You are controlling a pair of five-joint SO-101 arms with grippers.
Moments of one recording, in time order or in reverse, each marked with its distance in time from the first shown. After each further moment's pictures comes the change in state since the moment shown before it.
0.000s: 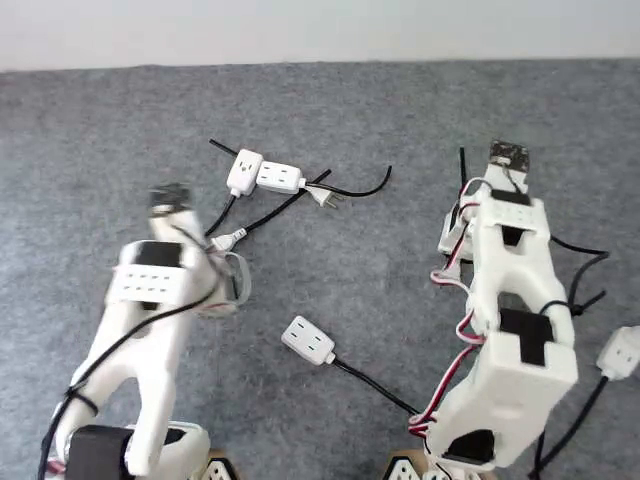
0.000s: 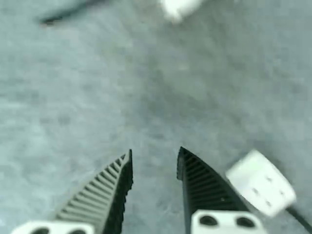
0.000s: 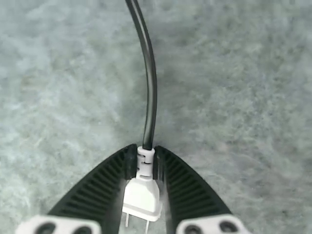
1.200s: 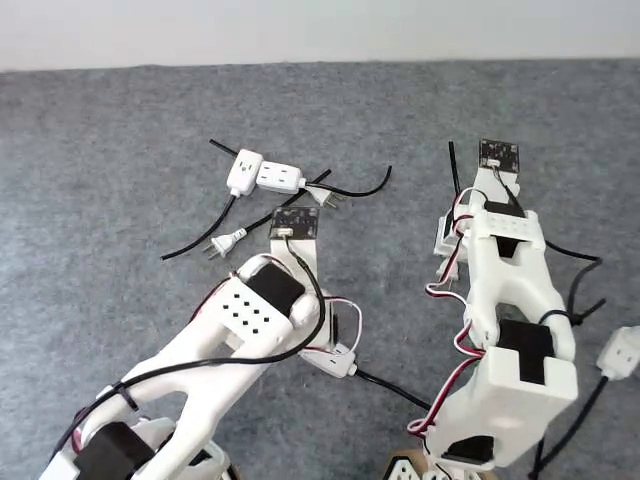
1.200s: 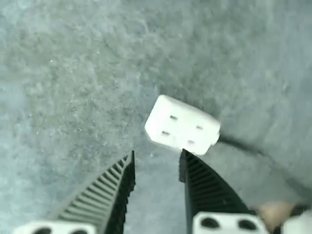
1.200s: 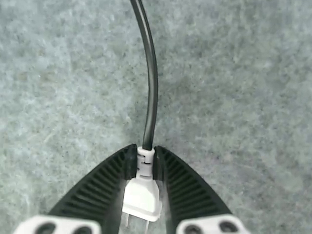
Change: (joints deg) left arm 30.2 0.2 -6.5 5.8 23.0; right arm -0.4 -1.8 2.9 -4.6 3.5
